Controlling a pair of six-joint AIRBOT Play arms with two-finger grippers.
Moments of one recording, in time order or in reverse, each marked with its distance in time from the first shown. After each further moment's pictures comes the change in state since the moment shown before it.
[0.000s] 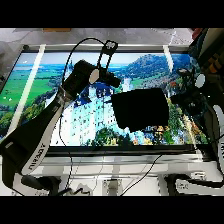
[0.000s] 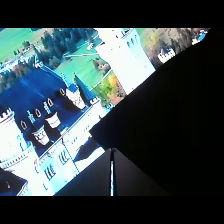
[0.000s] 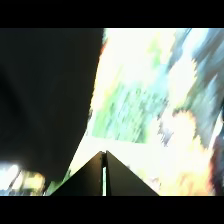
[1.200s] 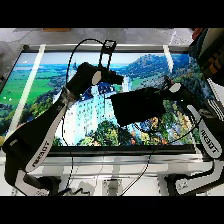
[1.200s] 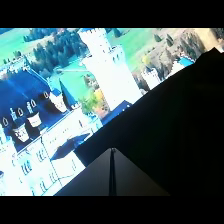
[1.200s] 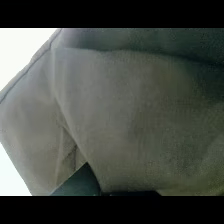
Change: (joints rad) left arm 0.001 -0.034 0.000 -0.009 0.099 -0.097; right arm 0.137 -0.213 -0.074 0.611 -0.320 0.429
